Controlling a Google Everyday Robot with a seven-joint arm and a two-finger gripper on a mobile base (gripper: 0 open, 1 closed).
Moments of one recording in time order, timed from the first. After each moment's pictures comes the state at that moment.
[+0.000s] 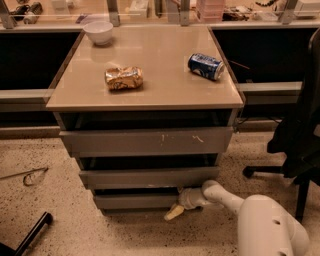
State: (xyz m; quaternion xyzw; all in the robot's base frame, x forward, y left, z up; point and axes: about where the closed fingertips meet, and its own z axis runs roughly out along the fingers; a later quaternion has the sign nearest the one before) arm 0.629 -0.065 0.191 -0.51 0.75 0.26 0.33
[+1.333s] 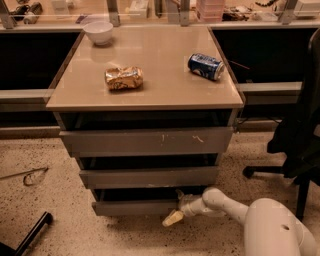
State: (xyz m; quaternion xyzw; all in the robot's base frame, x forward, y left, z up) arm 0.598 -0.059 0.183 -0.47 0.77 0.29 0.32
